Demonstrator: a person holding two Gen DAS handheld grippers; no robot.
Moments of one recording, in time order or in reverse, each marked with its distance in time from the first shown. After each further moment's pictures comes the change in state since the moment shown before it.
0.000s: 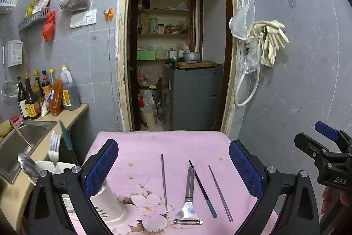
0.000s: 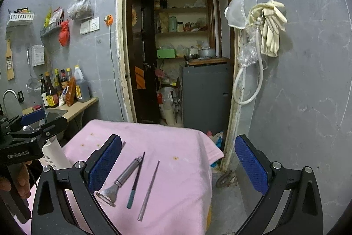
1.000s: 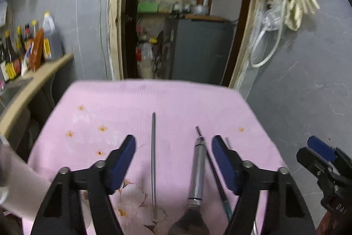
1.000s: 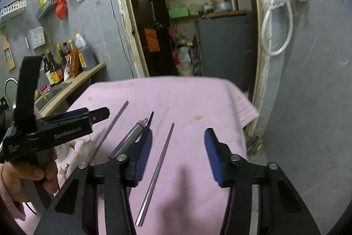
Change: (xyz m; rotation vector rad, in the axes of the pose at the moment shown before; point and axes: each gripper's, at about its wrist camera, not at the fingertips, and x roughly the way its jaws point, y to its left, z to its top) left arm 0.157 0.009 -0.060 -0.088 0.309 0.004; right arm 0.137 0.016 -0.090 0.061 0.260 0.145
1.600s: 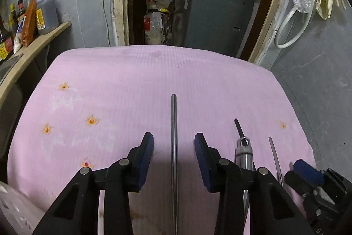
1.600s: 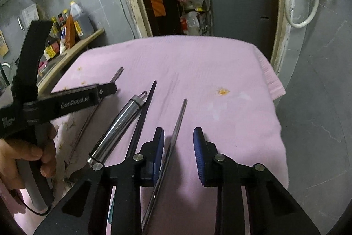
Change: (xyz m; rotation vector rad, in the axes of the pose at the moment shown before) left arm 0.082 0.022 0.005 -0.043 0.187 0.033; right arm 0.091 0.021 -0.014 -0.030 0.237 0.040
